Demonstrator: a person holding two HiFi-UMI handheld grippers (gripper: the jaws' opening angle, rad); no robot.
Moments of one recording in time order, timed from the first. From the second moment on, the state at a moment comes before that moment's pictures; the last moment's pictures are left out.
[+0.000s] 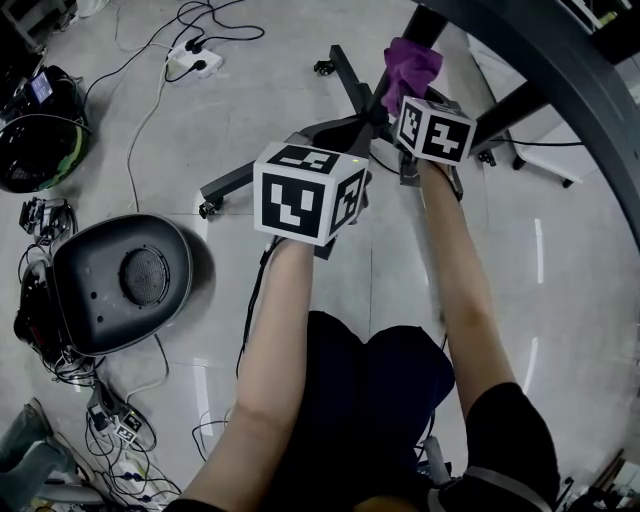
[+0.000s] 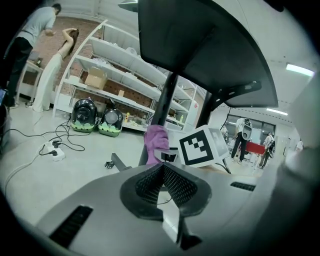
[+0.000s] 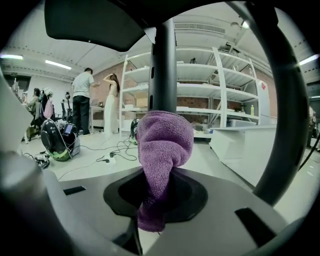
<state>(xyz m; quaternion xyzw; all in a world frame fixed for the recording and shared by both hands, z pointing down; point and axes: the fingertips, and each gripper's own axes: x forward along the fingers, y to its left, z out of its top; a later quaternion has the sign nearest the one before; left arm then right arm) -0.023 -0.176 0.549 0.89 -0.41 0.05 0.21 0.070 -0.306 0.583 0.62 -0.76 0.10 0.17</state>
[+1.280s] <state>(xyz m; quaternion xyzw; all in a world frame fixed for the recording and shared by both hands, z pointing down) -0.021 -0.184 0.572 0.88 -0.41 0.09 0.21 0.068 -0.291 0.773 0.57 -0.73 0.19 0.31</state>
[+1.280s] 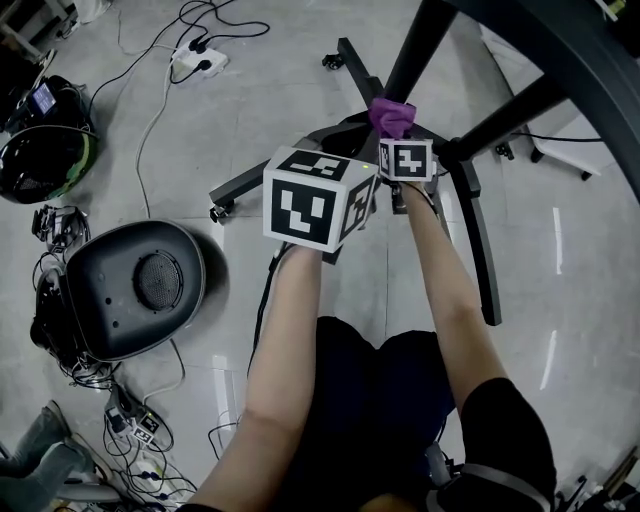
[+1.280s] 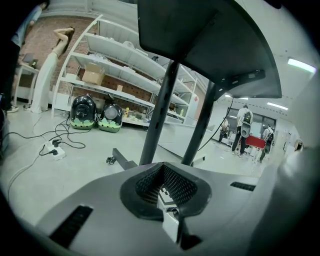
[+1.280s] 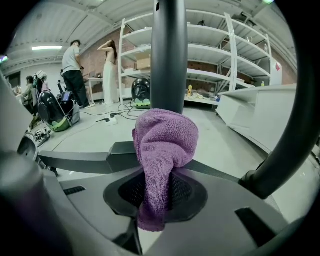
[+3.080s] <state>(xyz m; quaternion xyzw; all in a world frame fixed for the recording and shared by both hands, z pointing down) 0.064 -0.161 0.564 0.90 -0.36 0.07 0.22 0.203 -0.247 0.767 0.72 -0.60 0.24 0.26</state>
